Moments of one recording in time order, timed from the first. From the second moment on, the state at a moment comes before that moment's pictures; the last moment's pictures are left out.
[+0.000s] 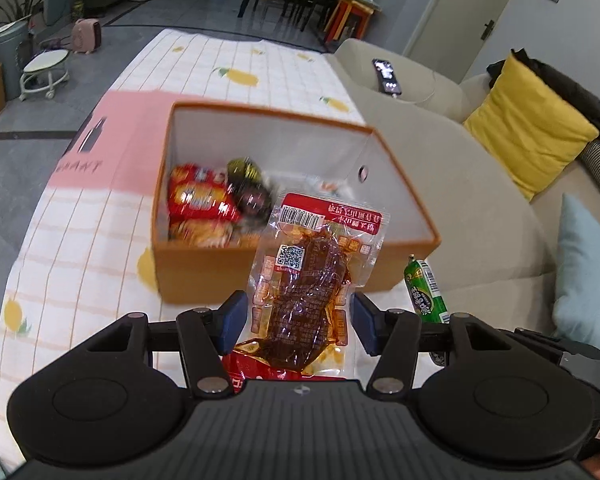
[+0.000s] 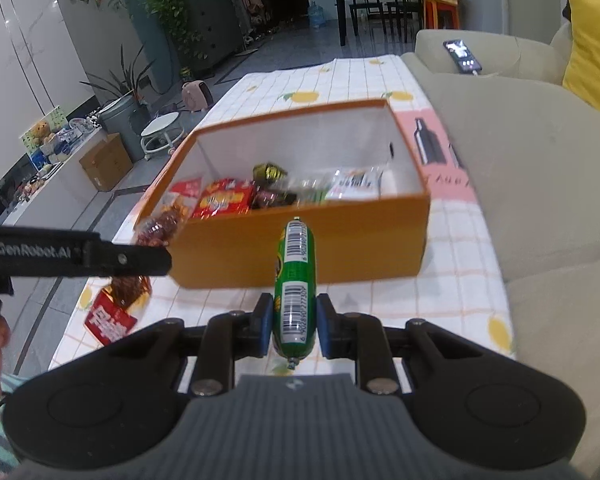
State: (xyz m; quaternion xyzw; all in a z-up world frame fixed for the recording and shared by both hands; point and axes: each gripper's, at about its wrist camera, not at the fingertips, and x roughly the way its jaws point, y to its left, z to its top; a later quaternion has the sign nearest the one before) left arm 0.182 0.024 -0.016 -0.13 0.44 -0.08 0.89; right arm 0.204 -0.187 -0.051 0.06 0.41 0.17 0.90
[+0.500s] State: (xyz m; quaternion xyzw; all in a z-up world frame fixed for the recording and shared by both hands) left arm 0.280 0.037 -0.004 -0.17 0.47 -0.07 0.87; right arm 0.321 -0.182 -0.010 0.00 0.42 0.17 0.89
